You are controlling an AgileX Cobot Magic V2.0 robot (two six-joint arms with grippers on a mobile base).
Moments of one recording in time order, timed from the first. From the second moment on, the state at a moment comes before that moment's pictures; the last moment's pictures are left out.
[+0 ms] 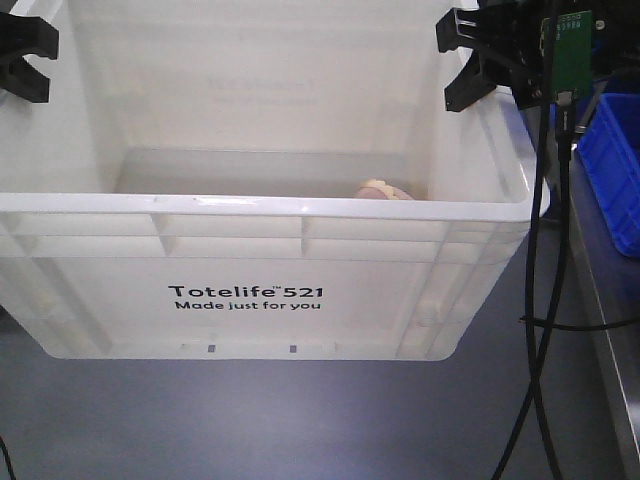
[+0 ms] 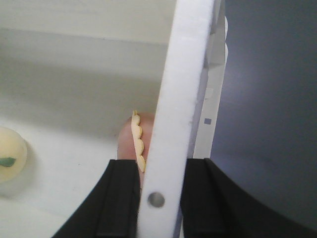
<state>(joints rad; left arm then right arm) -0.12 1.36 -1.52 -0.08 1.18 -0.14 0.31 1.51 -1.64 0.25 1.23 0.11</state>
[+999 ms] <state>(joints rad) -0.12 1.36 -1.52 -0.08 1.18 -0.14 0.31 1.51 -1.64 0.25 1.24 0.11</state>
